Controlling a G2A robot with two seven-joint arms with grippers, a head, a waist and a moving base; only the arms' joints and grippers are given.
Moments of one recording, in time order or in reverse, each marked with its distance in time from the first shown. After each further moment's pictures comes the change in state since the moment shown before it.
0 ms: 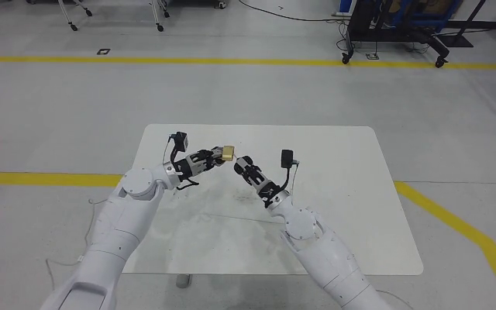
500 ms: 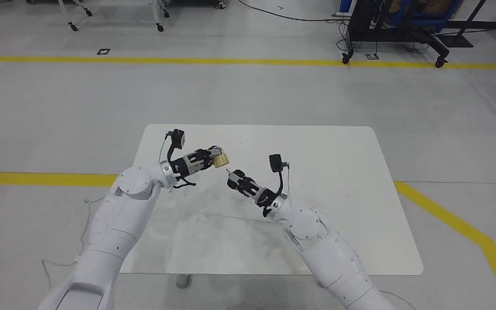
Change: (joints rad) left arm -0.001 0.011 -0.024 -0.007 0.049 -0.054 -0.020; right arm -0.020 0.025 0.027 -0.027 -0.050 0.023 0.249
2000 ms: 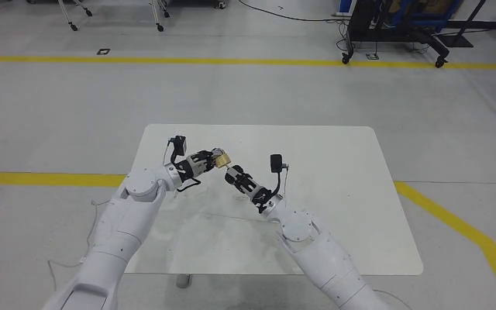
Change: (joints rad) left arm 0.009 -0.018 0.024 0.008 -0.041 0.169 0.083; right arm 0.027 -0.033 -0.057 0.058 0.064 -0.018 -0.165
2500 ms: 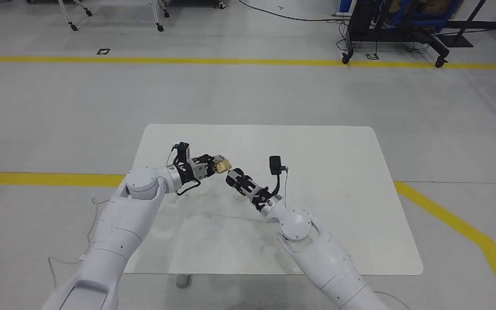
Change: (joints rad) left arm -0.024 -0.006 0.009 0.044 -0.056 0.159 -0.077; right arm -0.005 -0.003 0.005 -0.012 0.017 0.112 0.017
